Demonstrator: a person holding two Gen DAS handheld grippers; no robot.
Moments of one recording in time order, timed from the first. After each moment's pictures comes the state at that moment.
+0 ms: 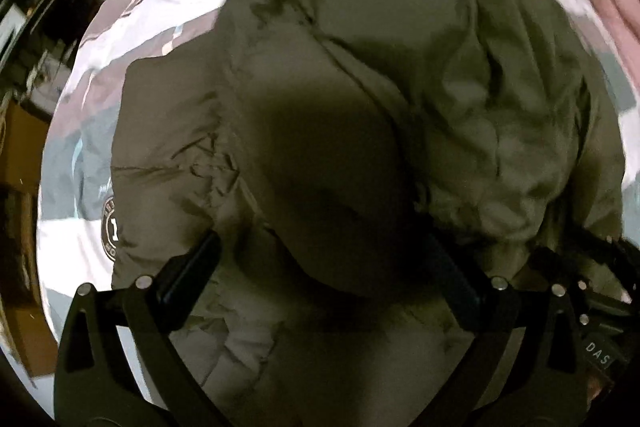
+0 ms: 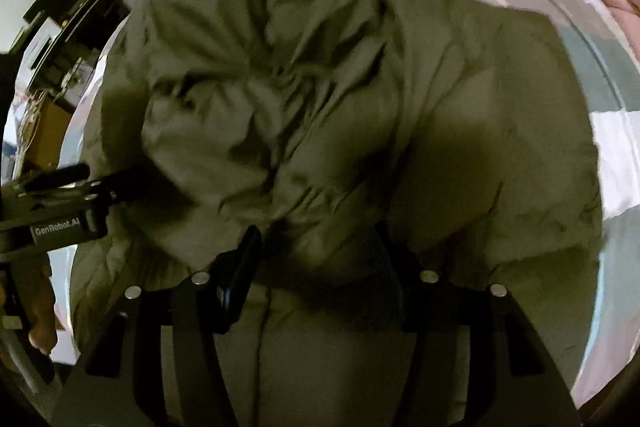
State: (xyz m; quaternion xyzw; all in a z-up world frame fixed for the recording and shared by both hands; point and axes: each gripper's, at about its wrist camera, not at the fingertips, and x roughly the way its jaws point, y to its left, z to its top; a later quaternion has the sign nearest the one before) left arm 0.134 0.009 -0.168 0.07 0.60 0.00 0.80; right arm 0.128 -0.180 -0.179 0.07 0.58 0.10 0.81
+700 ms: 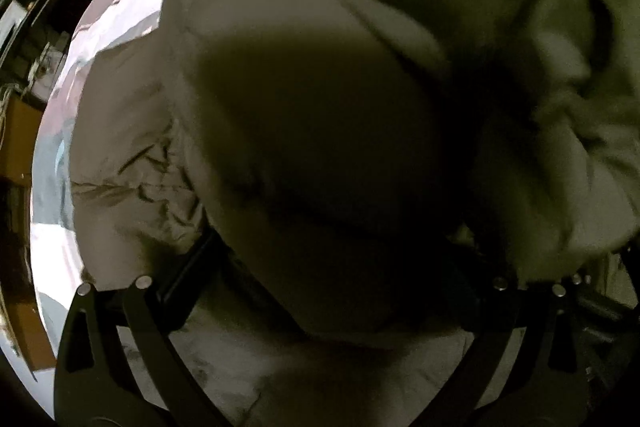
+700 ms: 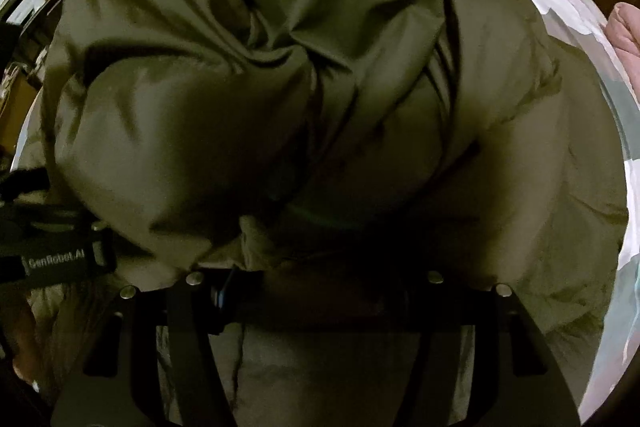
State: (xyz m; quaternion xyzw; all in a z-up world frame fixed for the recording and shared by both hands) left arm 0.164 0.002 -0.212 0.07 0.61 0.02 0.79; right arm 0.164 -0.154 -0.202 0.03 0.58 0.08 0.81
